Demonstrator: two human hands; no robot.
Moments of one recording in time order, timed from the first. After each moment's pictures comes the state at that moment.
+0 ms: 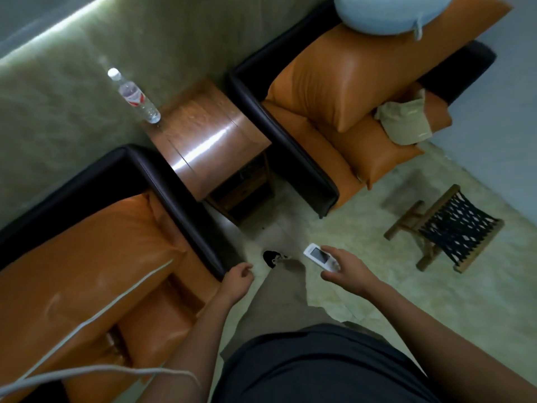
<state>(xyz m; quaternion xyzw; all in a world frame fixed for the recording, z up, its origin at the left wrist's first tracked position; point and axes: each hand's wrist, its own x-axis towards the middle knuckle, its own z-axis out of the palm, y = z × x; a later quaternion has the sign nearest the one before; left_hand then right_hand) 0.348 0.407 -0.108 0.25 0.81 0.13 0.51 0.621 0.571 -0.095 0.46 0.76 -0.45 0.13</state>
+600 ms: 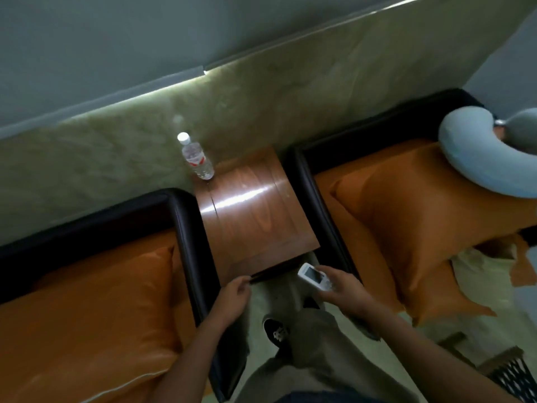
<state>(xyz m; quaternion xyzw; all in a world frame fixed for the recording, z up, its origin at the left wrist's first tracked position) 0.163 0.588 -0.078 0.16 0.82 0.27 0.48 0.368 0.821 -0.081 0.32 0.81 -0.44 0.20</state>
